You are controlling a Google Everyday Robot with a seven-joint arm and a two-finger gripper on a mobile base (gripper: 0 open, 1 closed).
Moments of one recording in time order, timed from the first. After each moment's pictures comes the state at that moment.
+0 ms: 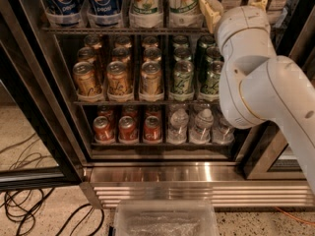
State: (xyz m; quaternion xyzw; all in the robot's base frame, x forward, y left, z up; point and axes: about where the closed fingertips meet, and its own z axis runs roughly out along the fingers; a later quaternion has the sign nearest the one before) arm 0.632 -0.178 1.074 -0.07 0.59 -0.11 0.79
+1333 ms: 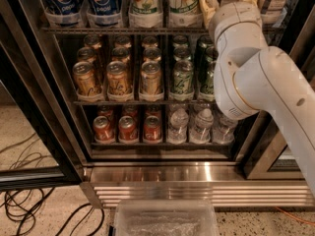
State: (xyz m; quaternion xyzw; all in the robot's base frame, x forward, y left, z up) arm 0.651 -0.176 1.074 -0.08 0.60 -0.12 0.79
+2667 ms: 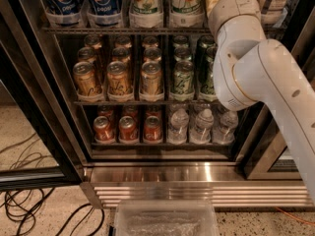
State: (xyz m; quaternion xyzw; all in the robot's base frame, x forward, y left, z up) arm 0.664 -0.177 1.090 -0.07 0.58 -0.11 0.80
